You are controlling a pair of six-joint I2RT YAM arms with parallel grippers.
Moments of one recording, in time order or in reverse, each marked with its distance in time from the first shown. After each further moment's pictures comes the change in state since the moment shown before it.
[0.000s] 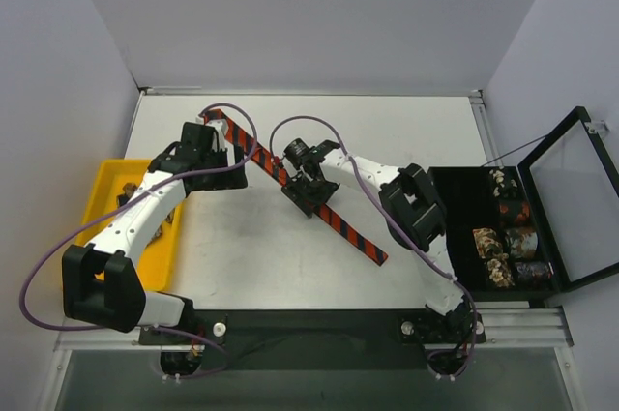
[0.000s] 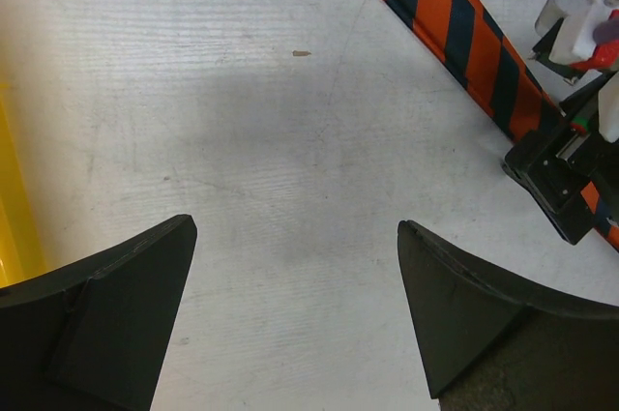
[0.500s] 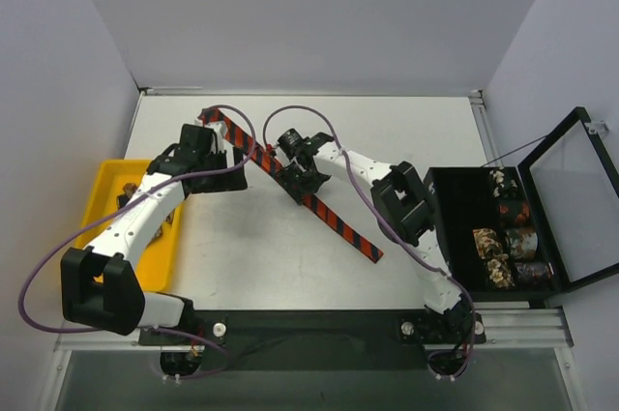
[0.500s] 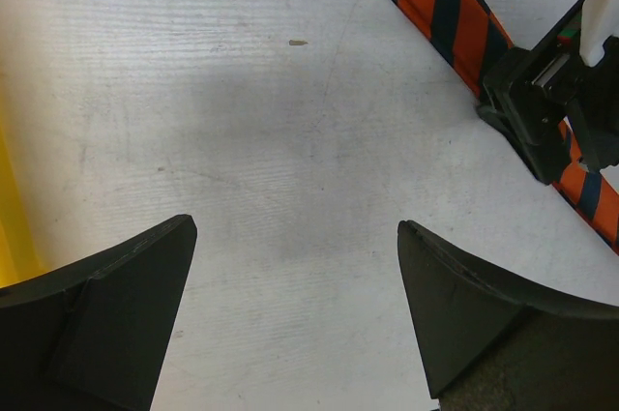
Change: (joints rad) left arm 0.005 -0.014 -0.011 -0.011 0.014 -0.010; right arm -0.015 0.121 0.199 0.010 -0.001 0.009
